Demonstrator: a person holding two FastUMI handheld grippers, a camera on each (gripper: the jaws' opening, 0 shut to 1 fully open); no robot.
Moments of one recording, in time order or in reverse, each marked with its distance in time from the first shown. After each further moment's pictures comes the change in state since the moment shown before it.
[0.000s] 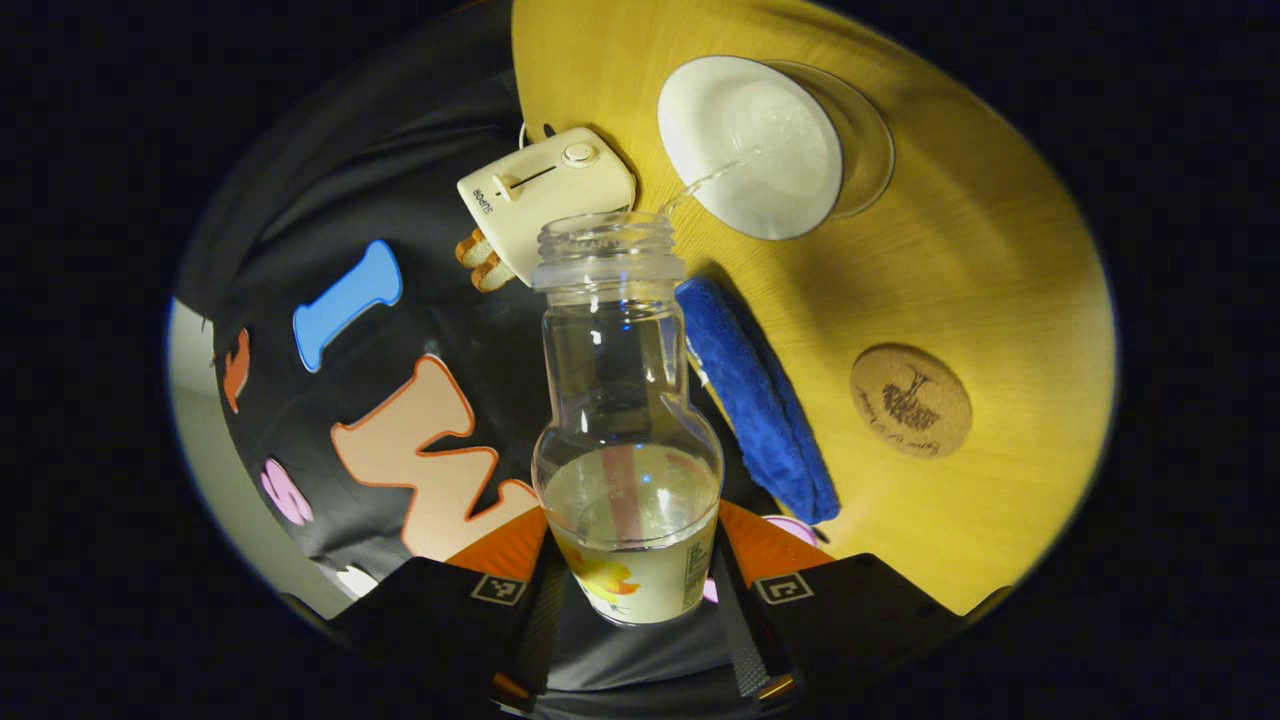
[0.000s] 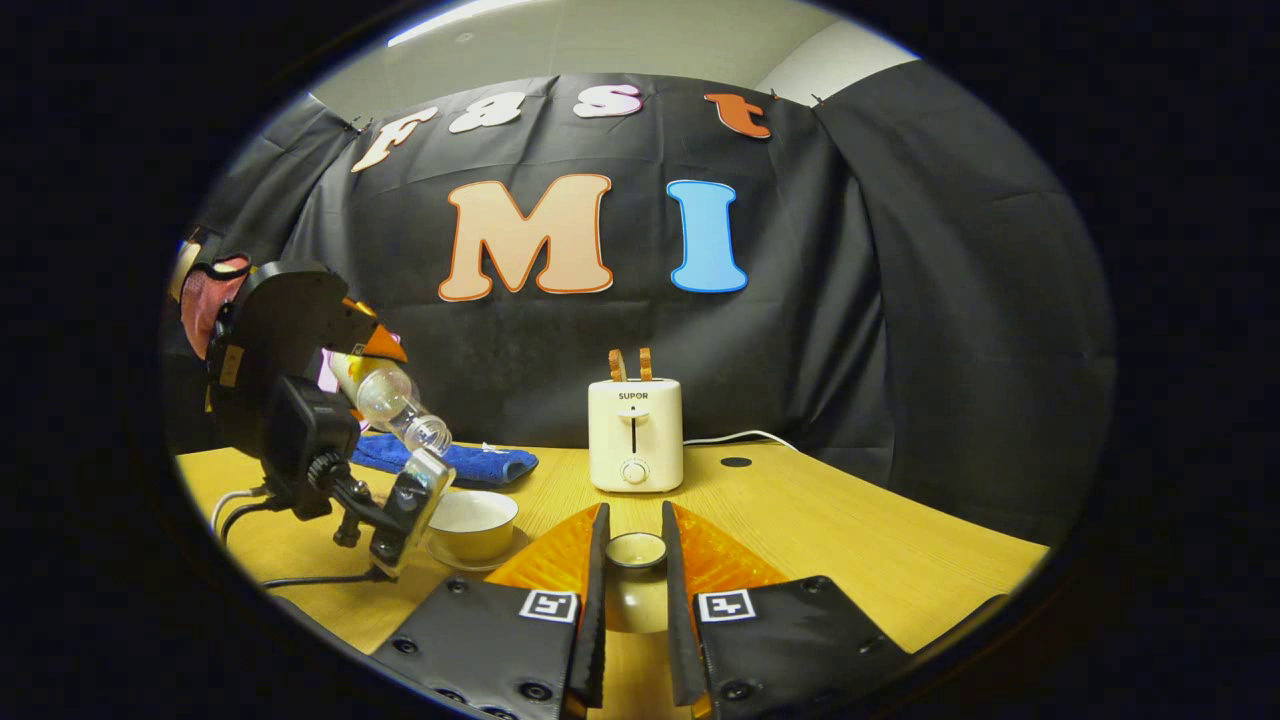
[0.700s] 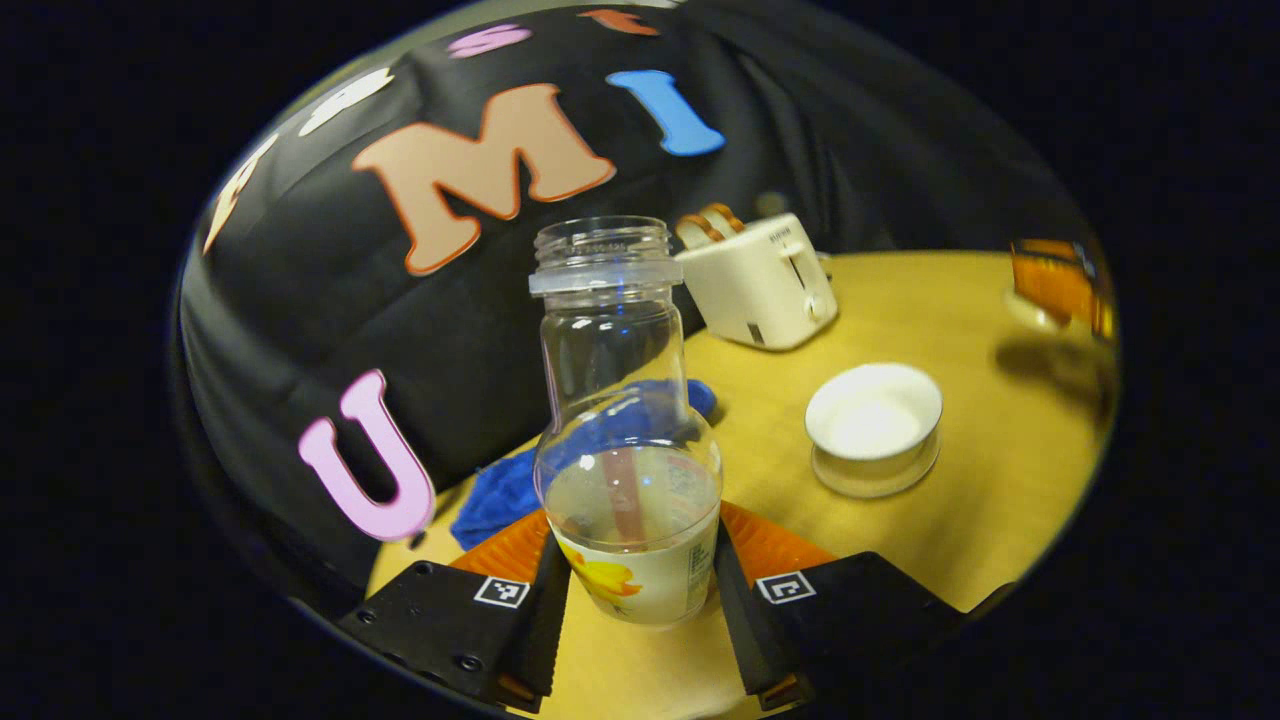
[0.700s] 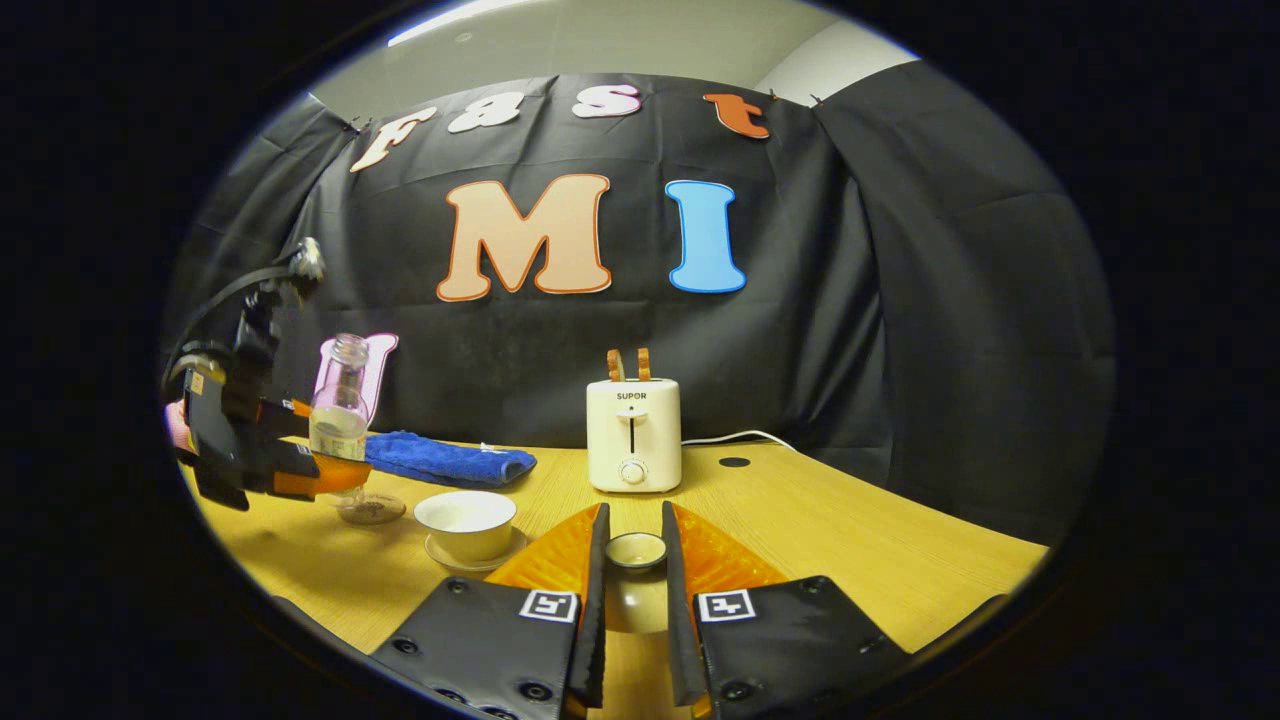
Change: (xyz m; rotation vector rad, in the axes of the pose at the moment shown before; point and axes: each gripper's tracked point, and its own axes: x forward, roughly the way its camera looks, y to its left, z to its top) left arm 0.002 -0.046 0.044 -1.614 -0.365 -0.228; right arm -0.001 -0.001 0.001 -0.001 -0.001 -0.006
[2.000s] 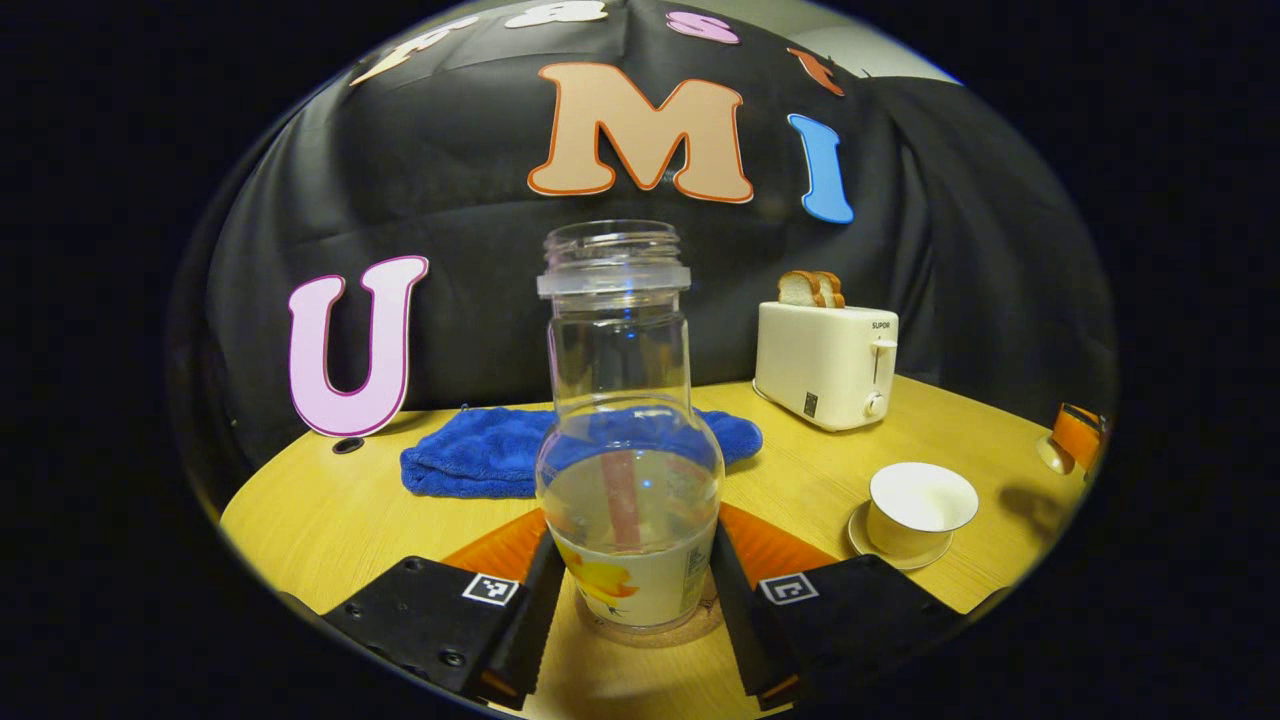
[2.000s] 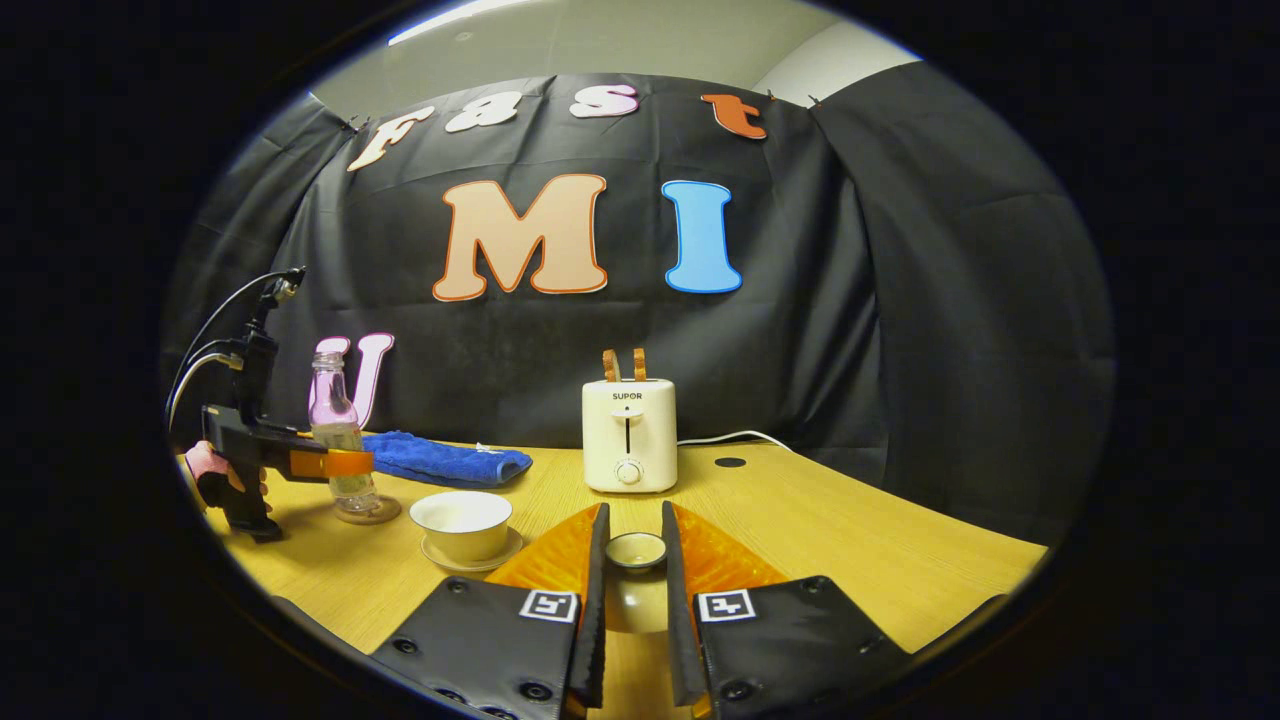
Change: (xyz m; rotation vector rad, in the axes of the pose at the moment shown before) left arm 0.018 0.004 -0.007 -0.327 -0.068 0.041; right arm 0.000 -0.002 0.000 -0.001 0.000 -0.012
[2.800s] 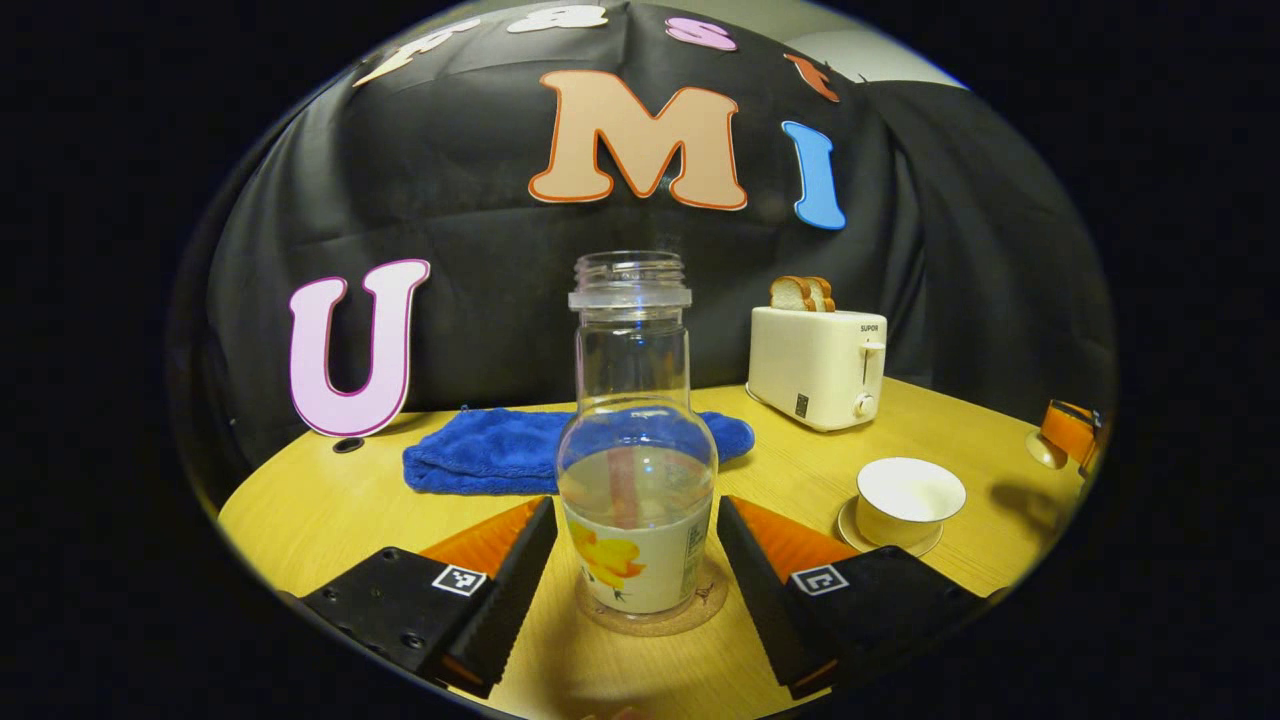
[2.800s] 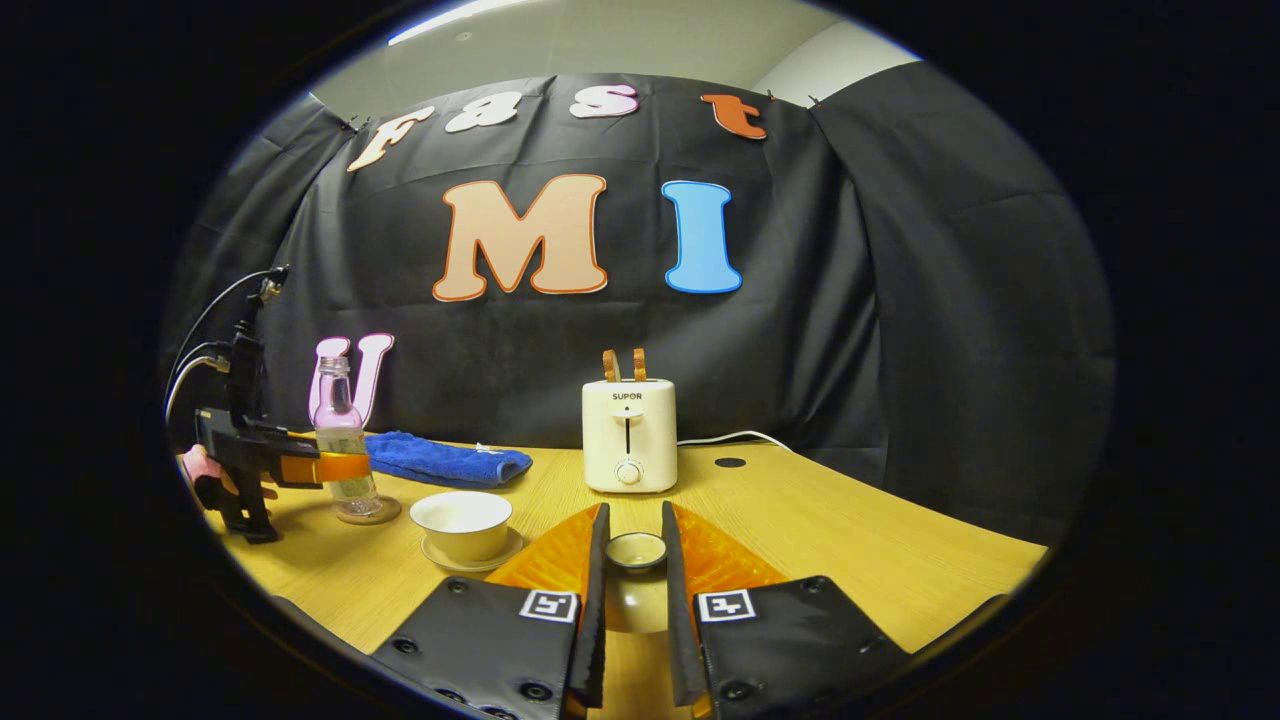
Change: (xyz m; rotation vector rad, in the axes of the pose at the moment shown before) left arm -0.005 0.001 0.001 -0.001 -0.028 -0.014; right arm 0.000 0.000 0.000 0.000 -0.001 0.000
